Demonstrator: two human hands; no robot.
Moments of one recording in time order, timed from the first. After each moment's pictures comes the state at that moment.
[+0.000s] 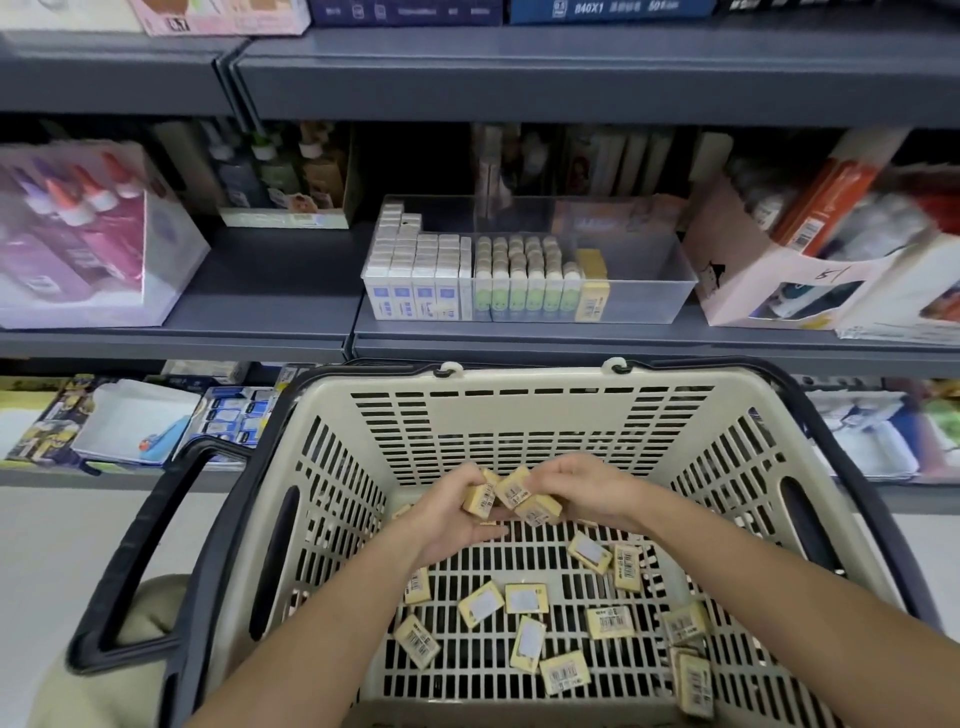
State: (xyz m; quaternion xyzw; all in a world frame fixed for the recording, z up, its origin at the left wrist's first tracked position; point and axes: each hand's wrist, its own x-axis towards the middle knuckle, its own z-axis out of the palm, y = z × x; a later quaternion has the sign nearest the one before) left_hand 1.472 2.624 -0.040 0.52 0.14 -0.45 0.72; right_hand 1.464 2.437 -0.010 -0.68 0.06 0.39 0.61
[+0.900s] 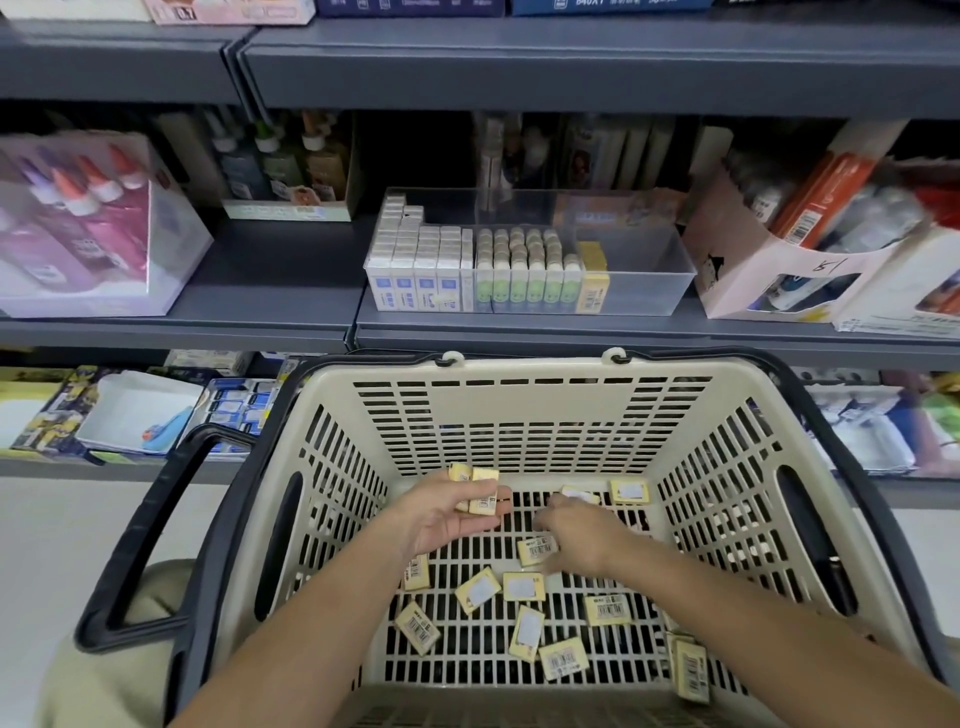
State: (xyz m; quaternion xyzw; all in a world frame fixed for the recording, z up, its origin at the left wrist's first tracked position) left_hand 1.467 2.636 -0.040 0.53 0.20 -0.42 0.71; right_hand 1.429 2.440 -0.061 -0.94 -0.14 0.32 0.05
